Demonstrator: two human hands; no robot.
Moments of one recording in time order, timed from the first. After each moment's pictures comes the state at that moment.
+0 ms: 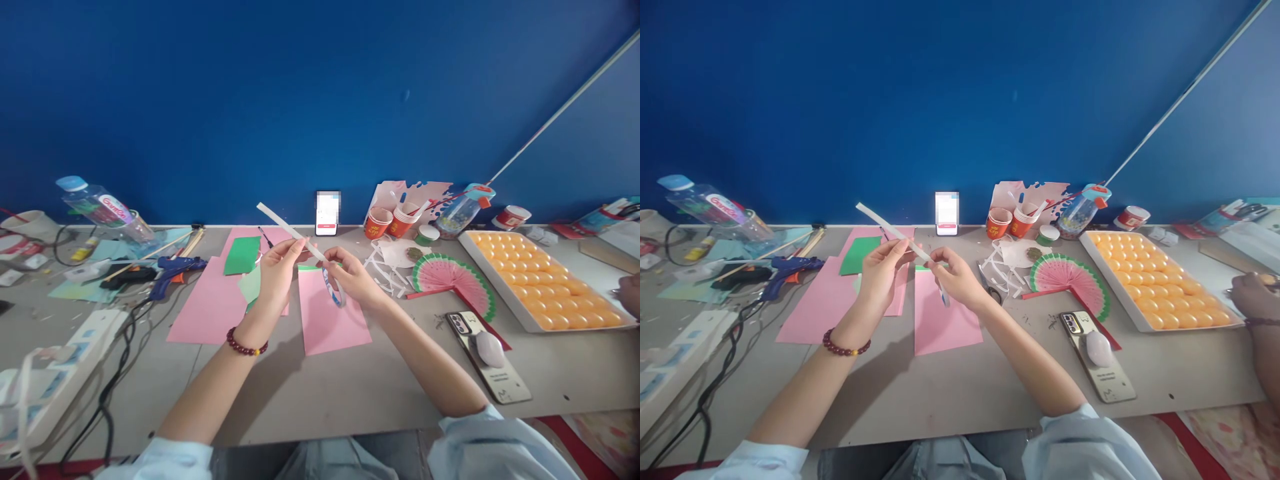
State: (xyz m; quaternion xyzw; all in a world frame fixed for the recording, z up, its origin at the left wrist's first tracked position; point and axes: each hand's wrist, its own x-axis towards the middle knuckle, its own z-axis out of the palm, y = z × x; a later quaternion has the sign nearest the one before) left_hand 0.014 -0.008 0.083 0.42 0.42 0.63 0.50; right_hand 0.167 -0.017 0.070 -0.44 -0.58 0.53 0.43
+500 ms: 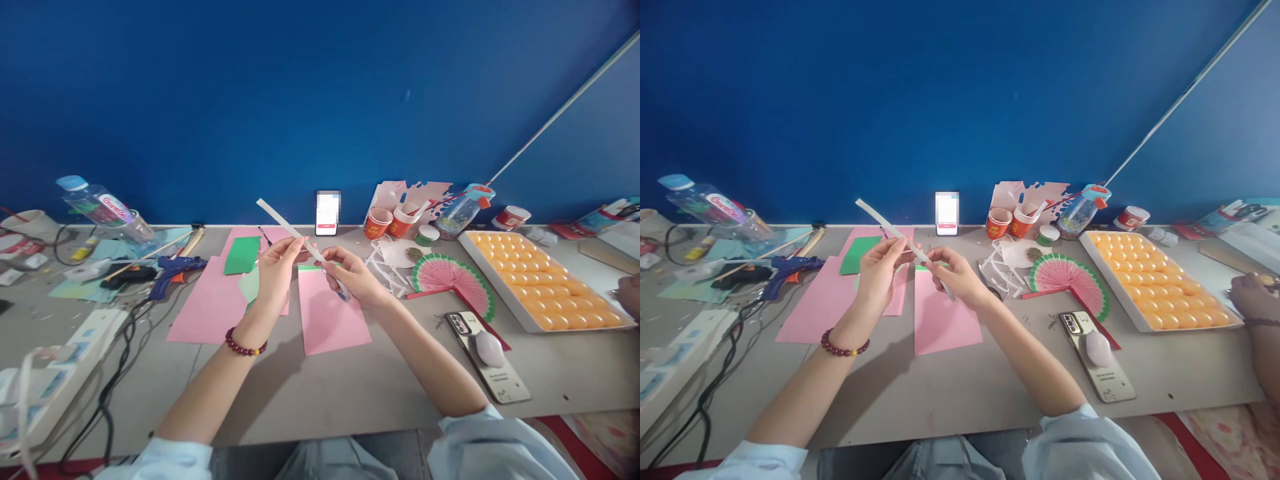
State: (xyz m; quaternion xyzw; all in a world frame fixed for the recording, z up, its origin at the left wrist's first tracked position) left_hand 0.012 -0.010 0.088 0.42 0.42 0.63 0.50; right_hand 0.170 -0.017 0.076 -0.38 -0.54 0.61 0.43
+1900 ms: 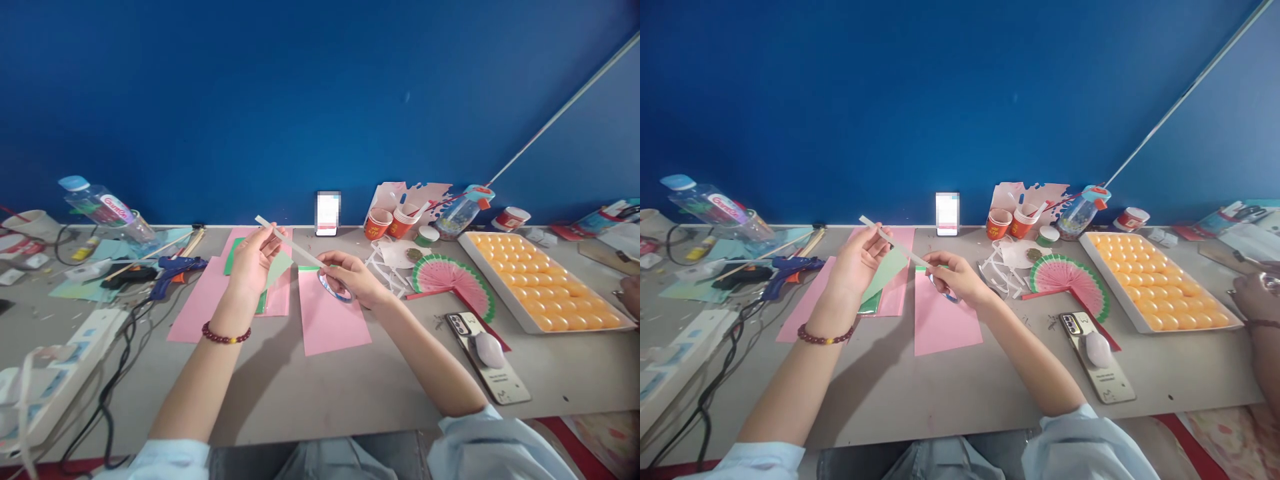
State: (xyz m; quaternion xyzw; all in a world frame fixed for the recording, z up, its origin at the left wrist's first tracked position) left_hand -0.028 0.015 0.094 0.30 0.39 0.67 0.56; right_hand 0.174 -0.011 0.069 -0.36 -0.52 0.65 0.41
